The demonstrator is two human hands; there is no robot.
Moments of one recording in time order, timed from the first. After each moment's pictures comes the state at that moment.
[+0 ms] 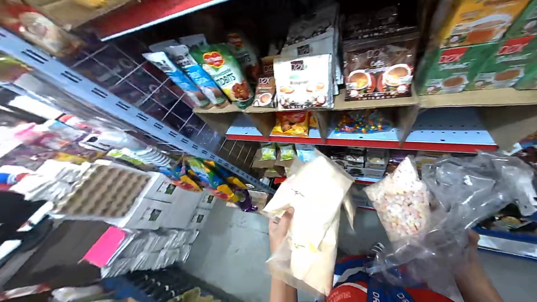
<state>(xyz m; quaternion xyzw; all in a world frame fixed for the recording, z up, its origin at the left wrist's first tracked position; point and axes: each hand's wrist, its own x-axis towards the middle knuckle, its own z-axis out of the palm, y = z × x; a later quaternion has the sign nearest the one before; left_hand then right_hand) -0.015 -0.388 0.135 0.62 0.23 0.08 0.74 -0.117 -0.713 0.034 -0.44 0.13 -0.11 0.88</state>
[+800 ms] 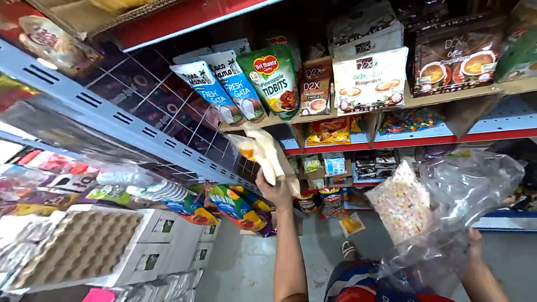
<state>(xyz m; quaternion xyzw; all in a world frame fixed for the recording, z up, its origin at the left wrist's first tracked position) 0.211 -0.213 0.052 0.74 -0.06 0.46 0.48 -0.059 -0.534 0.031 -0.36 0.02 -0.17 0.92</state>
